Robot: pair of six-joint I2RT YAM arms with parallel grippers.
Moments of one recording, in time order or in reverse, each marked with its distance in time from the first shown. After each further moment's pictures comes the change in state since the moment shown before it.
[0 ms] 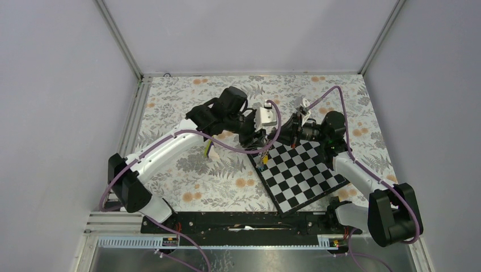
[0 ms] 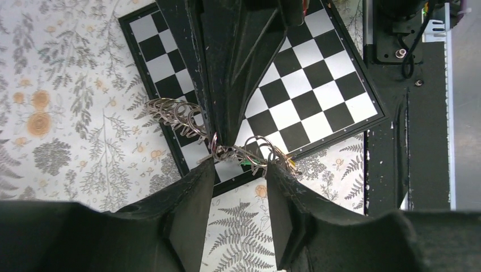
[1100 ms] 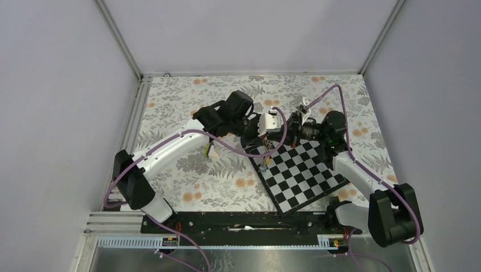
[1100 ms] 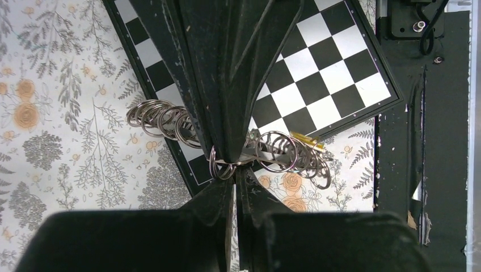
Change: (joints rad) left arm -0.036 0.050 0.004 -0.031 -0.044 0.045; right arm 0.009 -0.005 0.018 0.028 -0.019 0.066
